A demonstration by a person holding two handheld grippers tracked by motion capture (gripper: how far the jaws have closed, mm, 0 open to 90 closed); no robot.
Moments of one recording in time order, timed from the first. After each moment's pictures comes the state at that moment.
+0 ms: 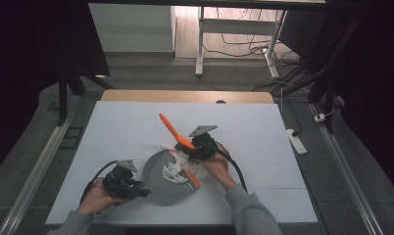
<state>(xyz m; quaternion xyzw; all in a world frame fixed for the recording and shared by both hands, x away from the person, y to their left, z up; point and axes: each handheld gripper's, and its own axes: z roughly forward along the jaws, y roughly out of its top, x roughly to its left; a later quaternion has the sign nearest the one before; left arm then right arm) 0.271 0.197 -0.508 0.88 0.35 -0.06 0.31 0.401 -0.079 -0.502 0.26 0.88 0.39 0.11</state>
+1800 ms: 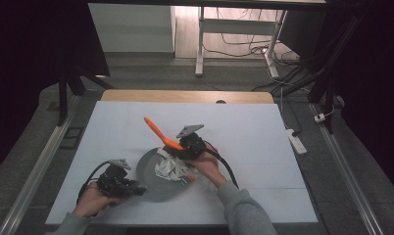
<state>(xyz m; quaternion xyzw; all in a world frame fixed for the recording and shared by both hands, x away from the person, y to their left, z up) 0.269 0.212 -0.510 0.86 0.40 -0.07 0.32 0.397 -0.046 -0.502 0.21 0.89 0.40 0.08</state>
